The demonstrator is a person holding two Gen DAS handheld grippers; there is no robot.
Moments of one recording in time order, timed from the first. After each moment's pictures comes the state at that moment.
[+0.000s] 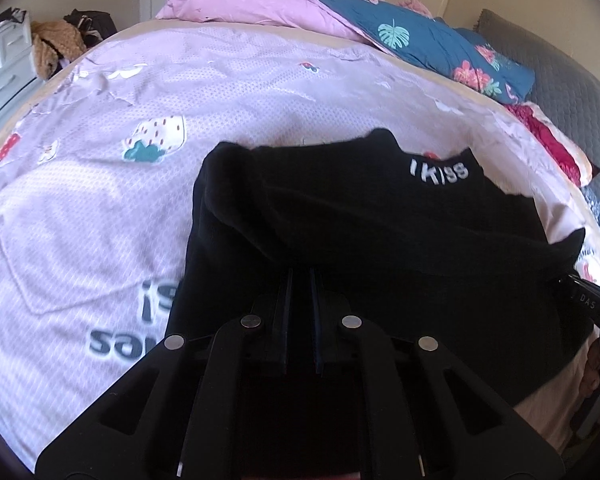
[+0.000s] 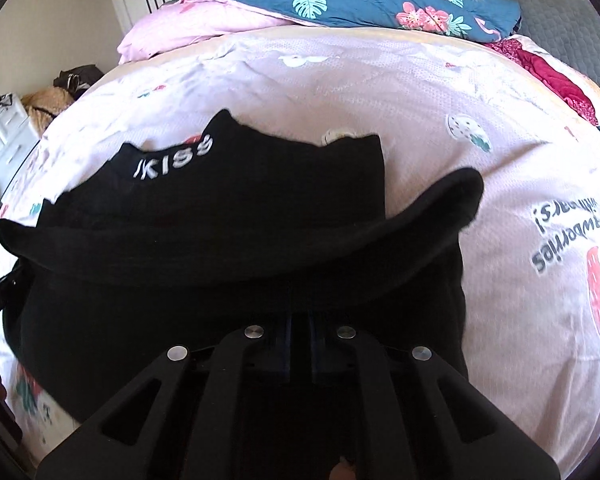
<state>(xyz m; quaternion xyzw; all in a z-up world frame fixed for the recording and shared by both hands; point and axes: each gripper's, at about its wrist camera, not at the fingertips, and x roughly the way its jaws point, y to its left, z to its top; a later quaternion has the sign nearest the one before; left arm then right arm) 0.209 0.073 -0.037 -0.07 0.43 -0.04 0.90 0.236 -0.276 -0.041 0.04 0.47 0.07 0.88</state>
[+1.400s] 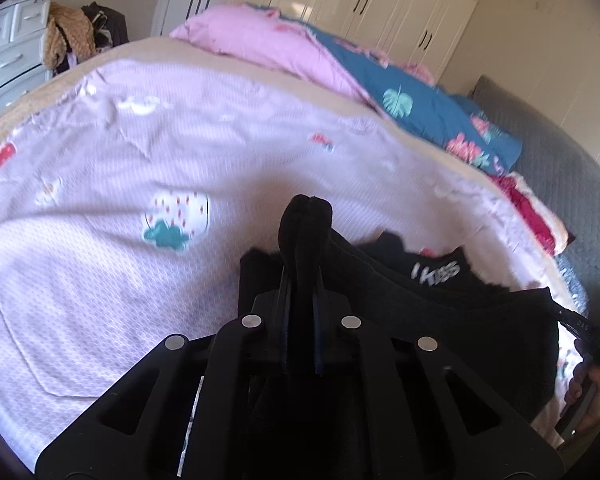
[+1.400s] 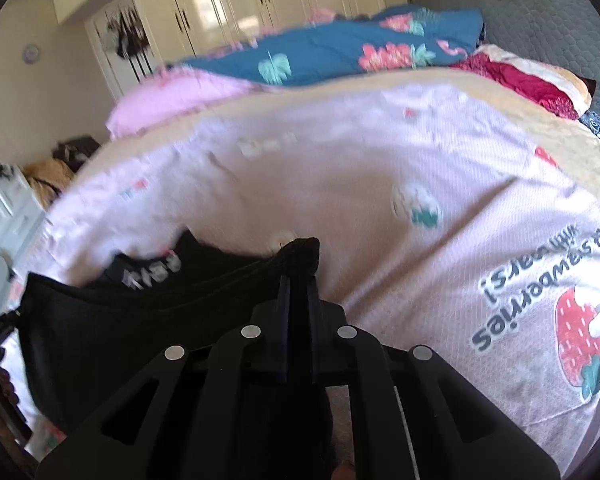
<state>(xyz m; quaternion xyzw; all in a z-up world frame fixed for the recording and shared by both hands) 0.234 0.128 0.003 -0.16 0.35 -0.06 0.92 0.250 -0.348 0.014 0.12 0.38 0.06 0.92</state>
